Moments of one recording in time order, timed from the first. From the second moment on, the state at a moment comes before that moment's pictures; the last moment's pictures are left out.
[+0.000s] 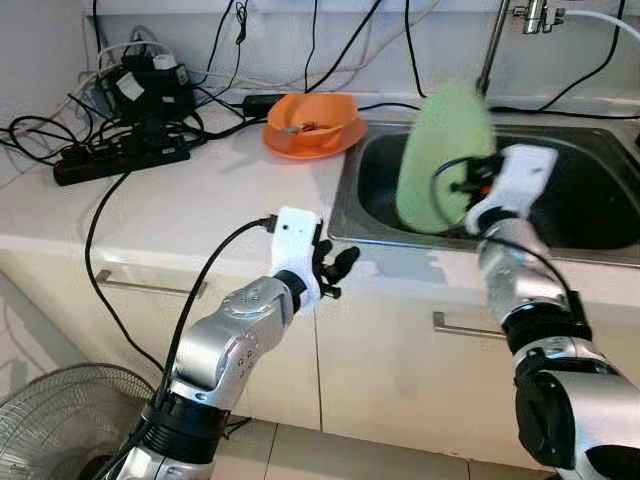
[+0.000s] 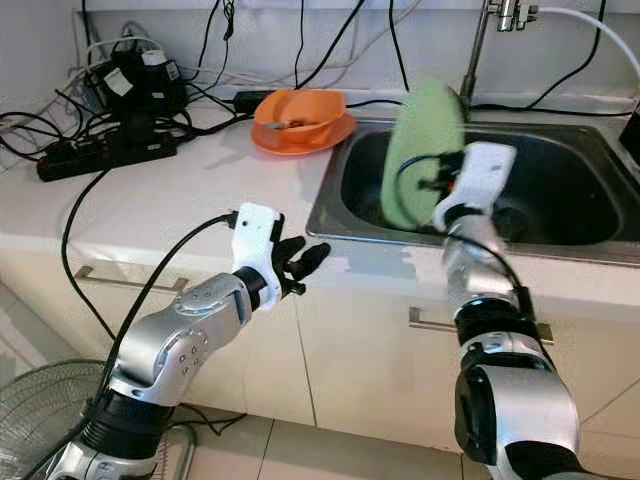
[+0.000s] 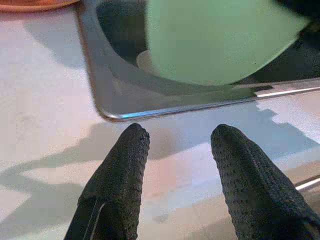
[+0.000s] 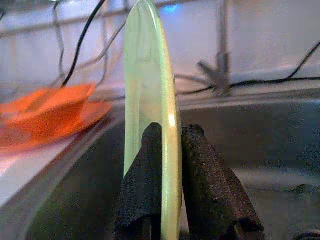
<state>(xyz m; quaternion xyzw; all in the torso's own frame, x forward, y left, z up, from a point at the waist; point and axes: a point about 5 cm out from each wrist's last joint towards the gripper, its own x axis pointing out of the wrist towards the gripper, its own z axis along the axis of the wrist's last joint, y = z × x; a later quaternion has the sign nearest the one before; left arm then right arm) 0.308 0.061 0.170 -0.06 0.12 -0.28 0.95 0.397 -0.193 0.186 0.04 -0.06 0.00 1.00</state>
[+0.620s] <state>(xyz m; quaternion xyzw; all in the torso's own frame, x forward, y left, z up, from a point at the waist) 0.316 0.061 0.172 -0.04 0.11 -0.28 0.95 0.401 -0.184 0.180 -0.02 -0.04 0.02 1.00</state>
